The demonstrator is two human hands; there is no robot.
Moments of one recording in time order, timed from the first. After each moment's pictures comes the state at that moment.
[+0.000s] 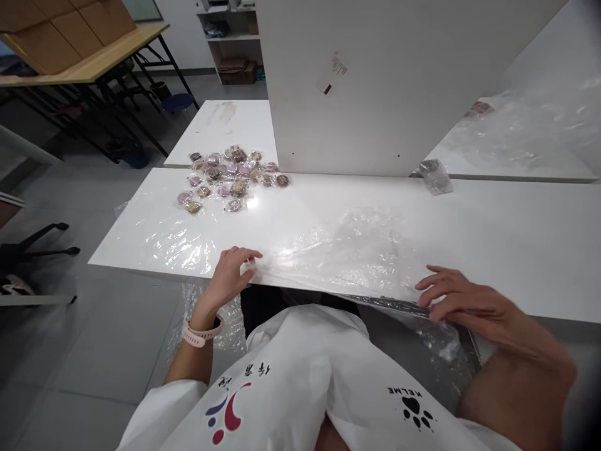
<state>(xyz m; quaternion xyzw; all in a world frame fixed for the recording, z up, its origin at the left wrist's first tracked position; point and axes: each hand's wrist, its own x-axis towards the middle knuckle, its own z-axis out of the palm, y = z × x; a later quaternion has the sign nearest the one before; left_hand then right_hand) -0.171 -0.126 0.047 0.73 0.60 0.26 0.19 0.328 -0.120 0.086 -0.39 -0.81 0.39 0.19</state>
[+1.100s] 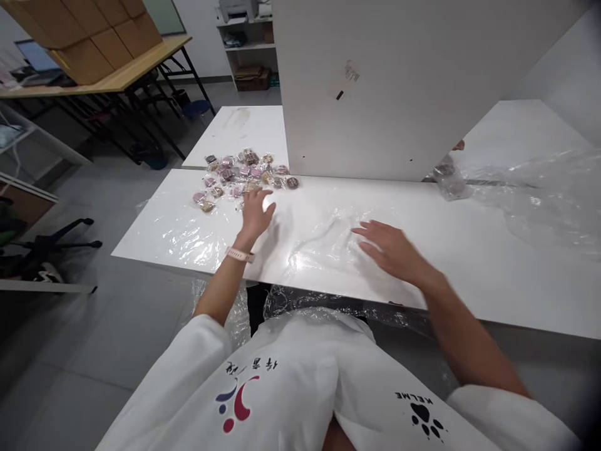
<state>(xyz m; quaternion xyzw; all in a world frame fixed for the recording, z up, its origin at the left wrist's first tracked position) -0.149 0.012 0.039 0.64 0.71 0.27 0.09 0.216 -0.031 0.045 -0.46 -0.87 0.13 0.12</state>
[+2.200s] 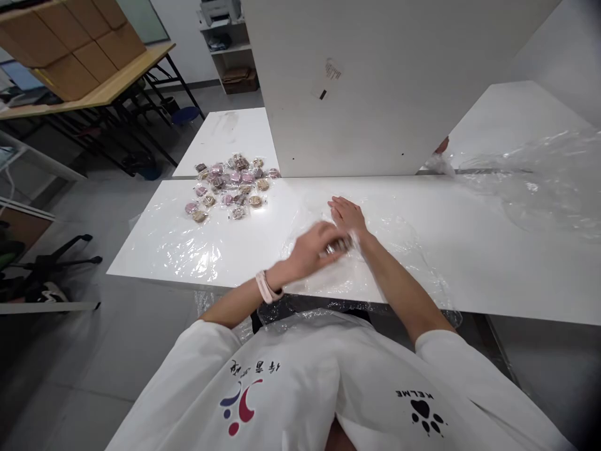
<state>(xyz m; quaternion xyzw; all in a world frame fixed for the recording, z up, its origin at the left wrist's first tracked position) -0.029 -0.026 0.036 0.86 0.34 0.36 0.16 0.149 0.074 -0.045 -0.55 -0.80 0.13 0.20</state>
